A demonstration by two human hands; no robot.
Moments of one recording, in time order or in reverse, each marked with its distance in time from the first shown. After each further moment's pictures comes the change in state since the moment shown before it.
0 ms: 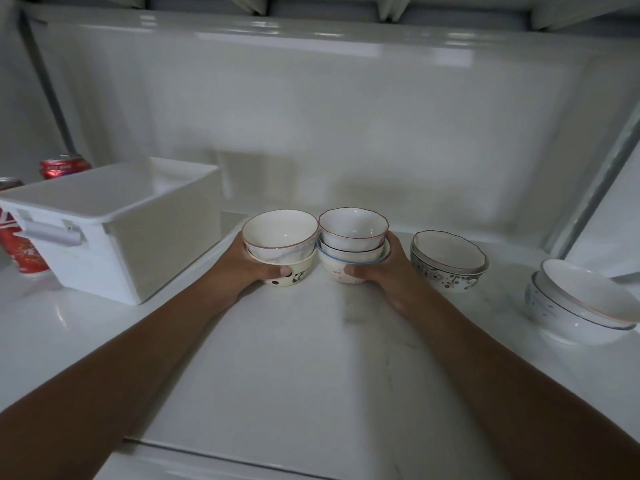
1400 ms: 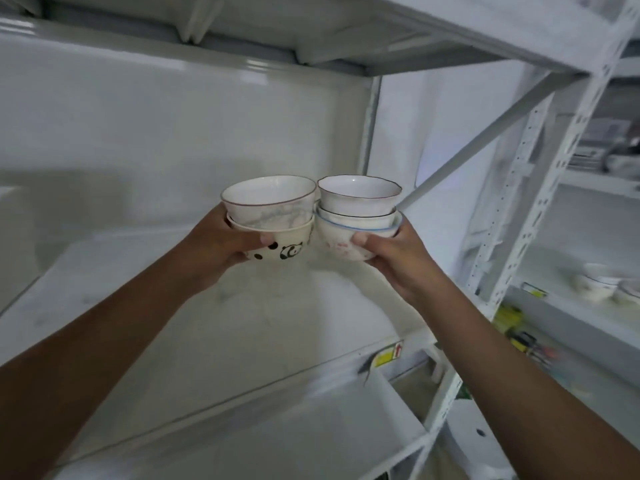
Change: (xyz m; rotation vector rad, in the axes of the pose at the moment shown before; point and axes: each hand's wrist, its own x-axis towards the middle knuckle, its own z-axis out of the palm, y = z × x) left_hand -0.032 0.102 0.151 -0.176 -0.499 0.049; right_hand -0.228 -0.137 -0.059 -0.001 0.428 -0.180
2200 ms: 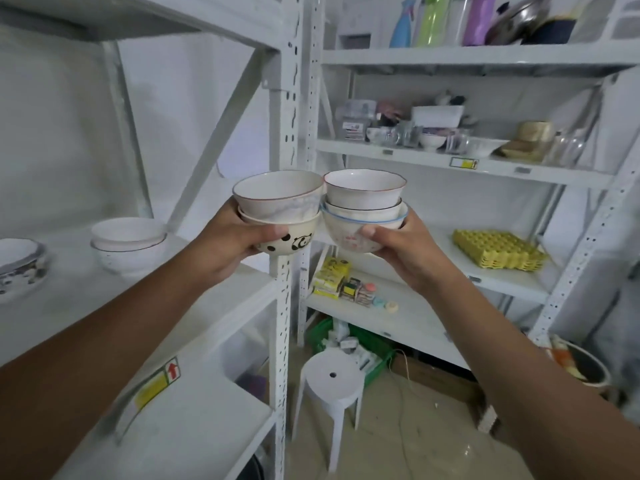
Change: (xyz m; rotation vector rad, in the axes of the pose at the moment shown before) left_hand 0.112 -0.045 0.313 -0.223 -0.515 -0.012; right_hand -0.179 -0.126 -0.235 -0.287 0.514 -0.053
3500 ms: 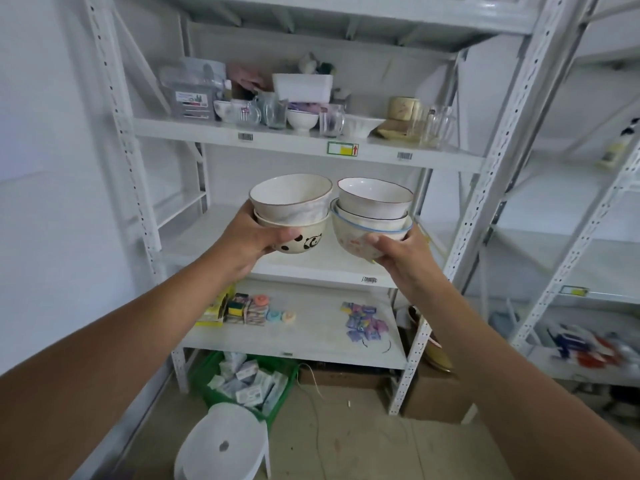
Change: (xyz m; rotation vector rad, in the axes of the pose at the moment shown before) left_hand 0.361 -0.179 0.215 -0.209 -0.339 -0.077; right_hand 0.104 0.066 -0.325 -0.098 0.558 0.006
